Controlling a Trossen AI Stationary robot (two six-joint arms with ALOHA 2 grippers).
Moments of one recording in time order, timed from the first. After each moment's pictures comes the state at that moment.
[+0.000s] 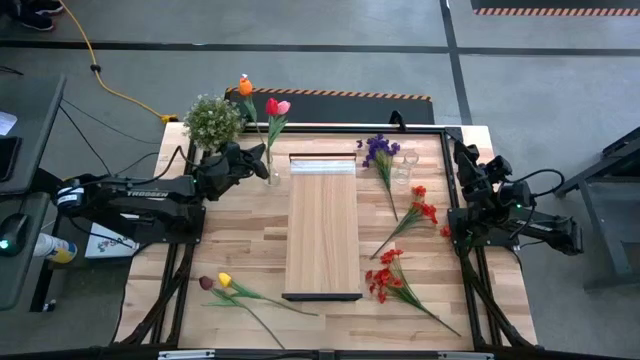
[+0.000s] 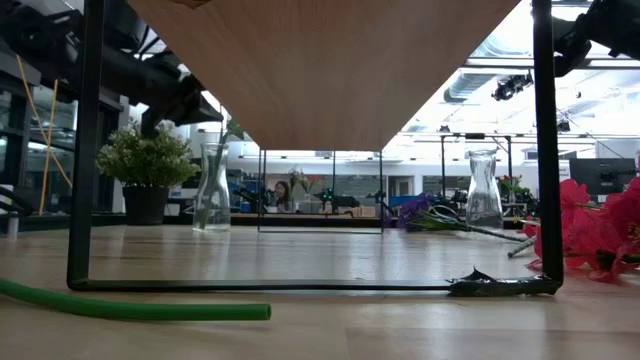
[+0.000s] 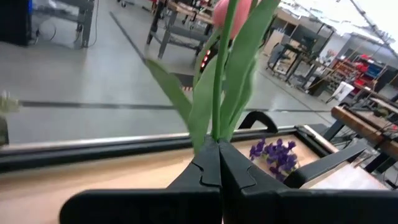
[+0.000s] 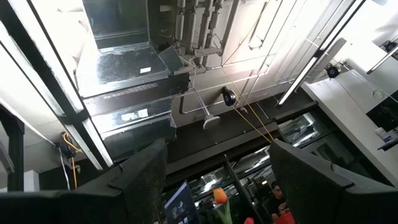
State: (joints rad) left arm 0.32 0.96 0.30 0.54 -0.59 -0.50; right arm -0.29 0.02 0.02 0.84 0.24 0.39
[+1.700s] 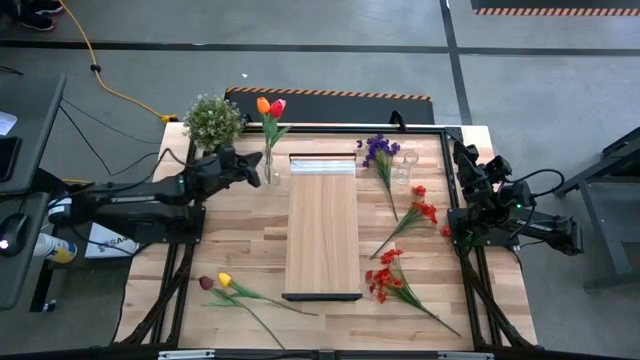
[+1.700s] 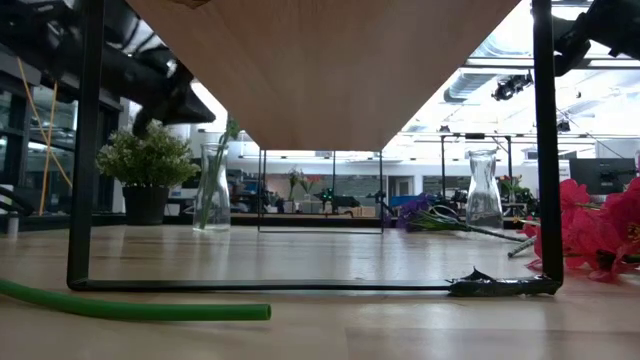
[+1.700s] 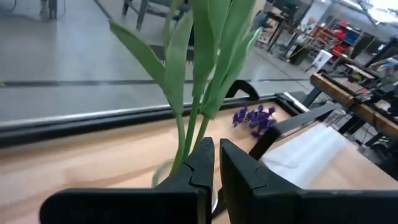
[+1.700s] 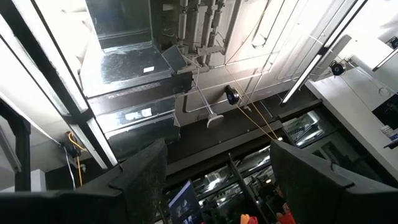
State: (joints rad) left arm 0.32 0.75 0.30 0.25 -0.45 -0.50; right arm -0.29 0.02 0.02 0.84 0.23 0.40
